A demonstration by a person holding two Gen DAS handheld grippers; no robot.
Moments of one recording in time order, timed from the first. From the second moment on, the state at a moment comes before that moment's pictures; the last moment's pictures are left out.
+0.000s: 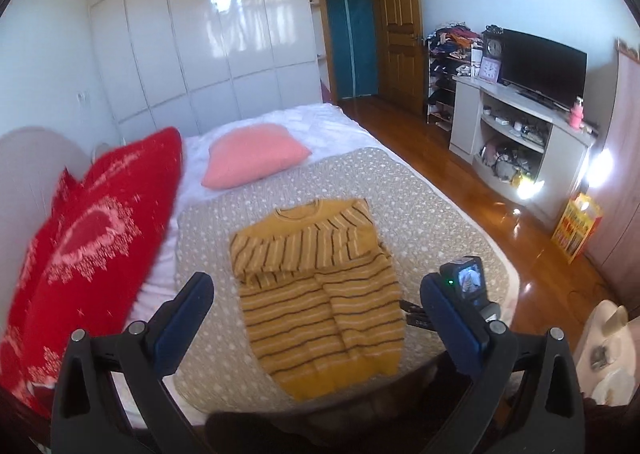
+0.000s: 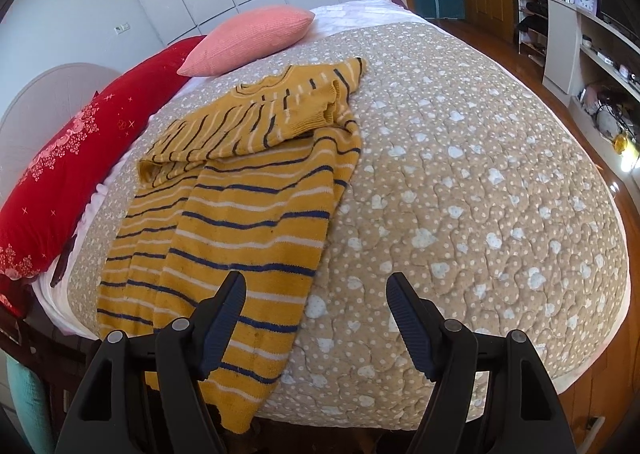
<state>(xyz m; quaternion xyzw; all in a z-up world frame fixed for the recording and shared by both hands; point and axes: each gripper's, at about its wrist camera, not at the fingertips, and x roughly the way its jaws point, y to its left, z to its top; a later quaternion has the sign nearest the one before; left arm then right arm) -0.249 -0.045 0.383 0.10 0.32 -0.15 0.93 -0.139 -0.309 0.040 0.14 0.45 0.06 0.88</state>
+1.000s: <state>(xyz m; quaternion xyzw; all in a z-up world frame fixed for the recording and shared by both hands) -0.249 0.099 0.129 -0.12 0.33 0.03 0.94 -0.121 -0.178 0.050 0.03 0.46 0.08 0.88</state>
